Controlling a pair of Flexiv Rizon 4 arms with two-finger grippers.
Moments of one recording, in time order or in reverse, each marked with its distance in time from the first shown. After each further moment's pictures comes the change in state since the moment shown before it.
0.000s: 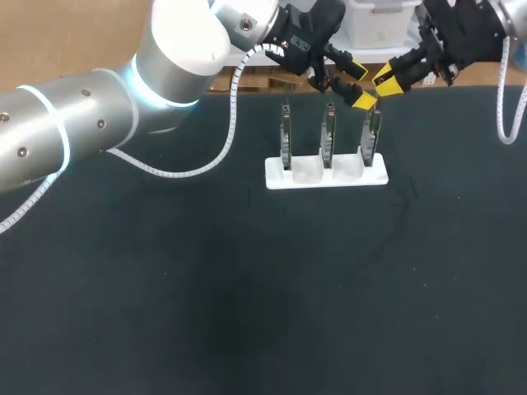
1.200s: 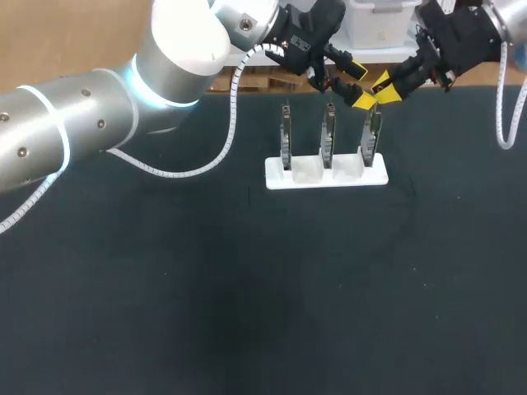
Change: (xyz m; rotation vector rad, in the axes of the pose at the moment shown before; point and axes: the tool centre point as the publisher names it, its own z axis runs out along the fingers) left arm 0.000 0.000 0.000 0.000 0.000 0.000; right arm 0.012 0.001 0.008 -0.009 0.030 0.022
